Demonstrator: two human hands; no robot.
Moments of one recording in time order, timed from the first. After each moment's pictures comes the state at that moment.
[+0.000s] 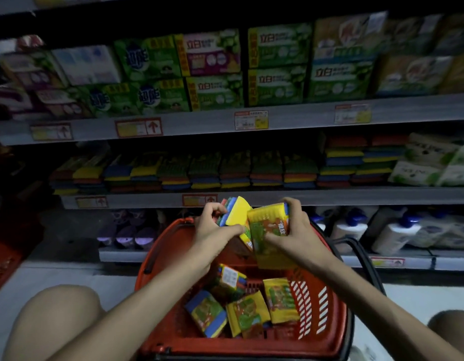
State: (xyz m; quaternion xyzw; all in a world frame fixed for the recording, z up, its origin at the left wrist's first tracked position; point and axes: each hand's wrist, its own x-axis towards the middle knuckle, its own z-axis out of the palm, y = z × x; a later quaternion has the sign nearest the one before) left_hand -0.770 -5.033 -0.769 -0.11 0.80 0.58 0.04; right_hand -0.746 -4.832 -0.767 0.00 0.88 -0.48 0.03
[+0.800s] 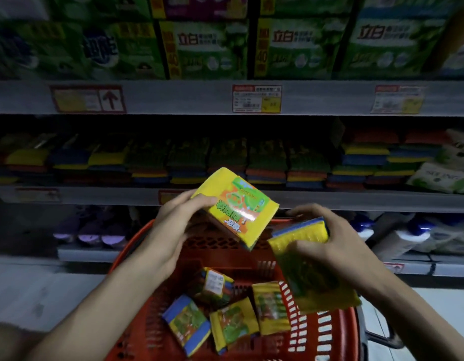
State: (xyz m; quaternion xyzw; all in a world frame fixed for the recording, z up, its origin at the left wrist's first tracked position) left_hand -0.821 -5.058 -0.753 -0.13 0.67 0.72 0.12; right_hand -0.772 -4.790 -0.753 0.02 0.88 -0.47 0.08
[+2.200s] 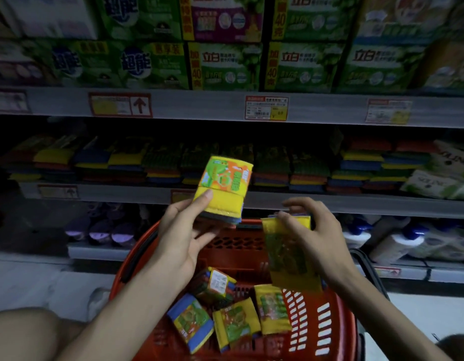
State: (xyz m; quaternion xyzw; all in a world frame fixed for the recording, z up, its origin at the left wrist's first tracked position) left_hand -0.792 -5.061 -0.756 -0.19 0.51 0.84 0.02; right_hand -0.772 -4.828 -0.767 0.03 0.86 -0.50 -0.09
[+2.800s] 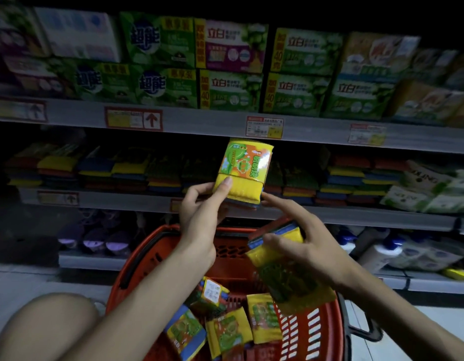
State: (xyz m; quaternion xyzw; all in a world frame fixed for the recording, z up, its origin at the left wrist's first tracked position) left_hand -0.805 -5.032 -0.736 -0.15 0.55 0.82 -0.05; right_hand -0.749 -4.836 -0.712 -0.16 0.87 -0.47 0.01
